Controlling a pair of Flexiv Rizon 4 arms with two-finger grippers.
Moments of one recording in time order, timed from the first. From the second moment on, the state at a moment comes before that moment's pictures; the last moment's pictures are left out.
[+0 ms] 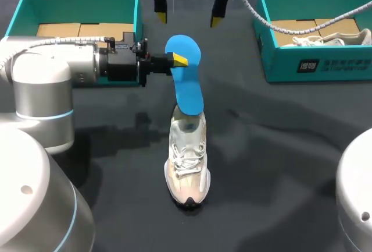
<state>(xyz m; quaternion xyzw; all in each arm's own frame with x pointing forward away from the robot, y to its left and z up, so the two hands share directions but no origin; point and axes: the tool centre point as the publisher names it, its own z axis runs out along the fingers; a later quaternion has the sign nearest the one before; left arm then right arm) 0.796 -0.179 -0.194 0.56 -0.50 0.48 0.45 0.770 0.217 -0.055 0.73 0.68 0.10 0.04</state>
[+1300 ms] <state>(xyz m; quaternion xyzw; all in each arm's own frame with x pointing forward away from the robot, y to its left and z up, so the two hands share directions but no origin) 0.796 -0.180 -0.195 0.56 -0.50 0.48 0.45 0.772 0.129 -0.090 0.73 0.63 0.21 -0.15</state>
